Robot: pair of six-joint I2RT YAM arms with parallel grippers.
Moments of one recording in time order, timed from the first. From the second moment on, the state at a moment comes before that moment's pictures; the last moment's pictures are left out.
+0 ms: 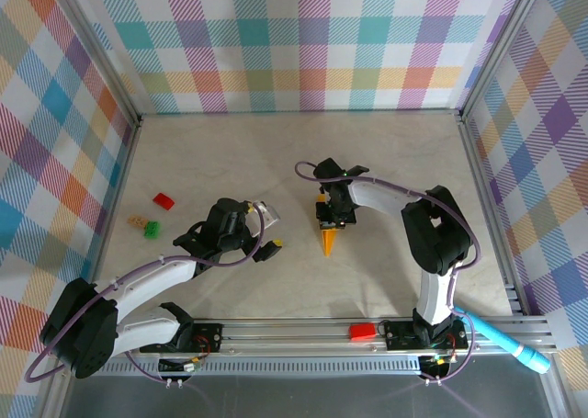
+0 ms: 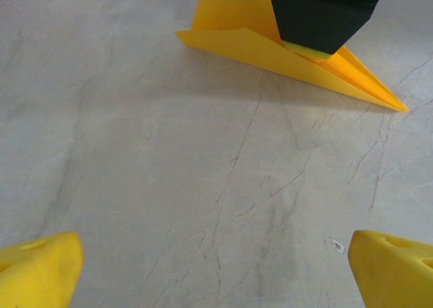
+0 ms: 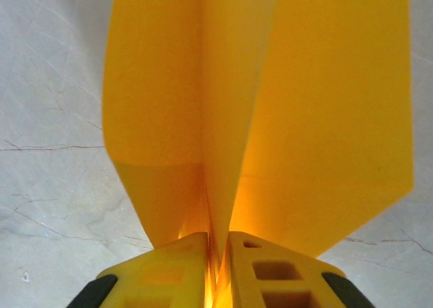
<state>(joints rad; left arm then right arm) -0.60 1.14 0.55 -0.06 0.15 0.37 0.63 1.88 1.29 -0.82 -0.14 0.47</state>
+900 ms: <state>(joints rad) -0.61 1.14 0.55 -0.06 0.14 0.37 0.65 1.95 1.30 -0.79 -0.14 0.47</state>
